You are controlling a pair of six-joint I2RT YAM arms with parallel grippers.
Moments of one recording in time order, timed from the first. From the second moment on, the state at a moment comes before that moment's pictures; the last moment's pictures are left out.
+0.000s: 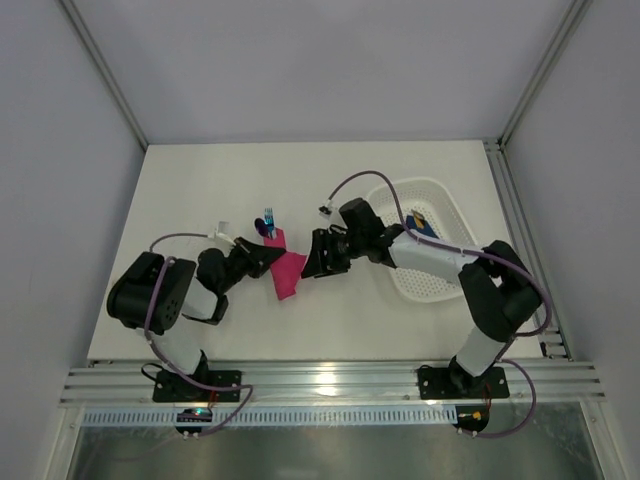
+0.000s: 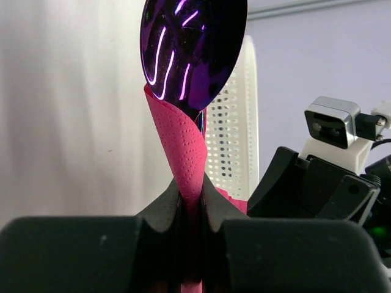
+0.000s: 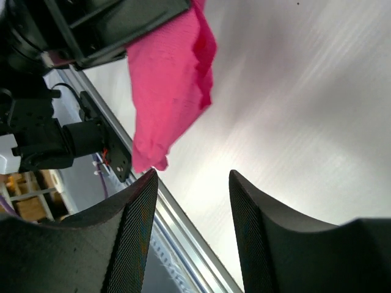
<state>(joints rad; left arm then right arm) -0.23 1.73 0.25 1.28 0.43 -1.23 0.69 1.72 1.05 -0.11 -0.58 0.62</state>
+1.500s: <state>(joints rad) -0.56 0.81 0.49 0.32 0.28 -0.73 1.06 1.35 1.22 -0.40 -0.11 0.43</state>
